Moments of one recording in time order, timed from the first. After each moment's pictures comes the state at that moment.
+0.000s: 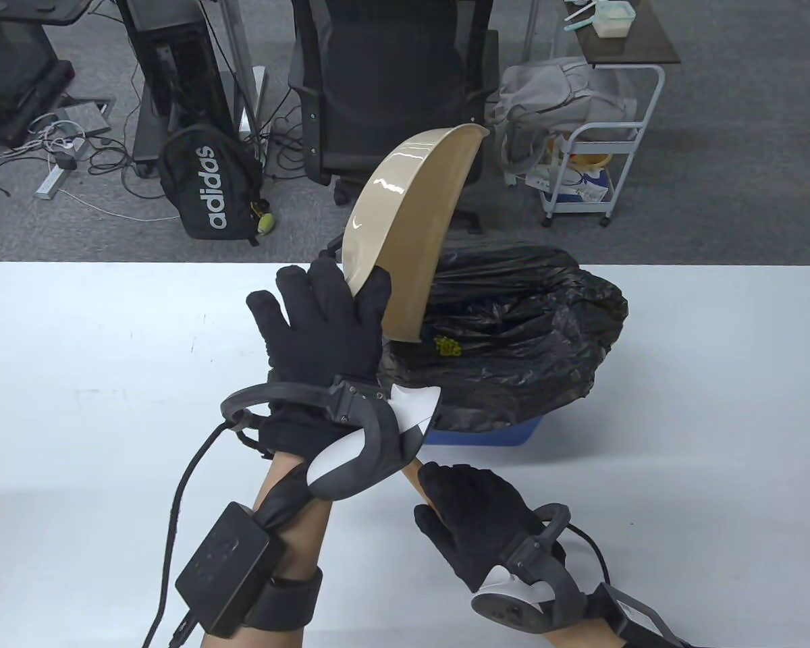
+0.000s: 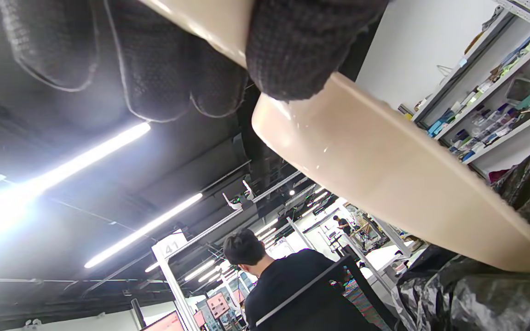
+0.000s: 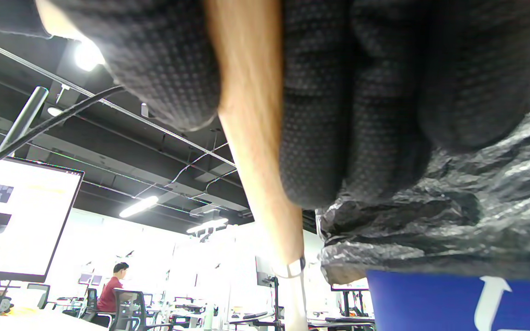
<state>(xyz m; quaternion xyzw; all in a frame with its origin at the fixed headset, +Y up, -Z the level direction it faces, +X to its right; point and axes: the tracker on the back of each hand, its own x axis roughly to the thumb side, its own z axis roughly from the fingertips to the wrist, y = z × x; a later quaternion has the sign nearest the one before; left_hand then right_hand) -0.074 -0.474 -0.261 0.33 -0.04 -0.28 0.90 0.086 -0.634 -0.187 0.34 -0.34 0.86 0.16</state>
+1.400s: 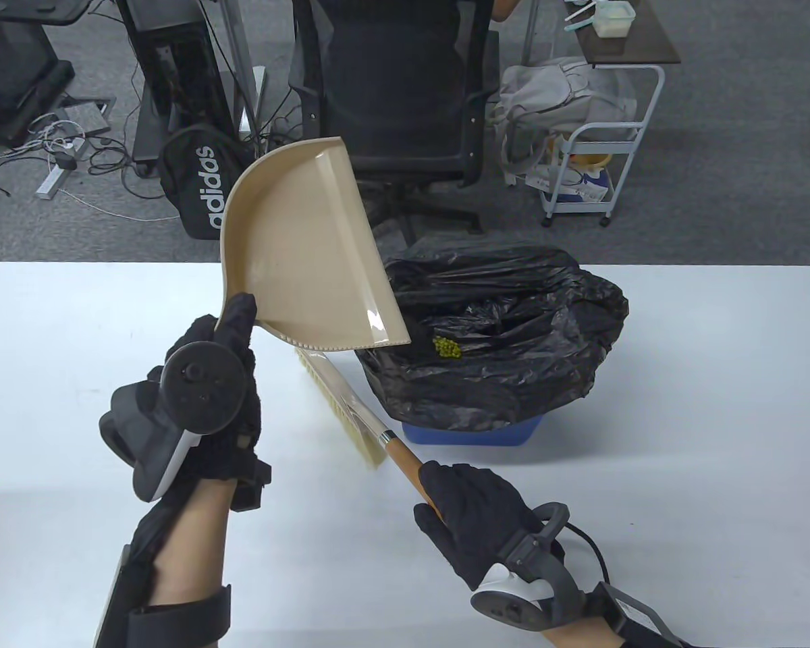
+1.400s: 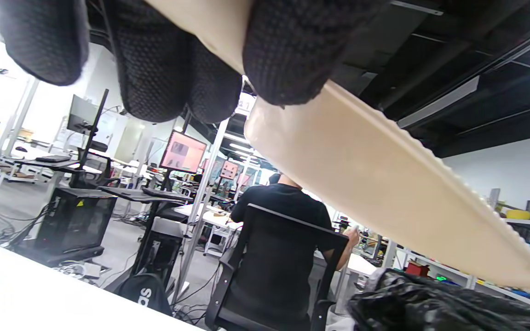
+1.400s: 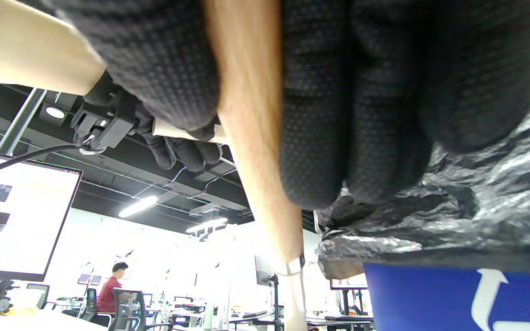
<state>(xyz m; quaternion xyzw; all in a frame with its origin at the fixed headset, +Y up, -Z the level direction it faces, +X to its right) -0.221 -0.488 -0.259 0.17 0.09 0.16 0.97 0.083 -0.636 -0.186 0.35 -0.34 0.86 0.15</state>
